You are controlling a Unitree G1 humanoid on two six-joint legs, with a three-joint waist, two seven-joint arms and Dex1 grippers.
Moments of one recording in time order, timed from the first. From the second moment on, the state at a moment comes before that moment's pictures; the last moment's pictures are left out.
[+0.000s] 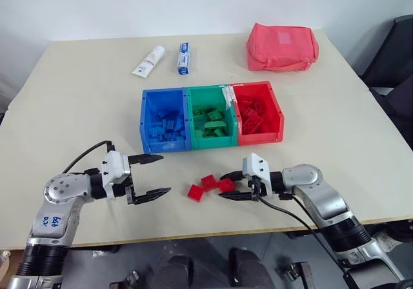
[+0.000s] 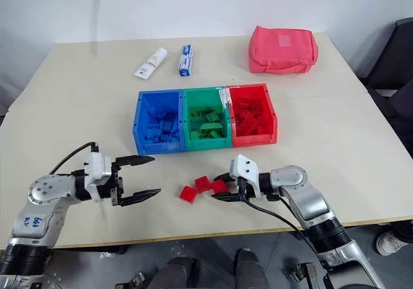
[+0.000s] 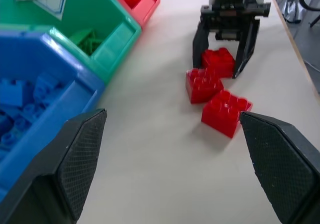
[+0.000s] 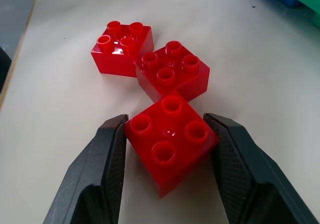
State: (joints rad) left arm -0.14 0.67 0.12 -0.07 -0.43 0.03 -1.10; right arm -0.37 -0.54 0.26 -0.01 0.26 0.28 1.16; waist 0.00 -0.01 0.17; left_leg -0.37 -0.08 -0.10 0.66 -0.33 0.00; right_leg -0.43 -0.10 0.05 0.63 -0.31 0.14
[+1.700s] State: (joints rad) left arm -0.32 0.68 -0.15 -0.35 -0.38 0.60 -0.88; right arm 0.07 -0.80 -0.22 -0.24 0.47 0.07 1.28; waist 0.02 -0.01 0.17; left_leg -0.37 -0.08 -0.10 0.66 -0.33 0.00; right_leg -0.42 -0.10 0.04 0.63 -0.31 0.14
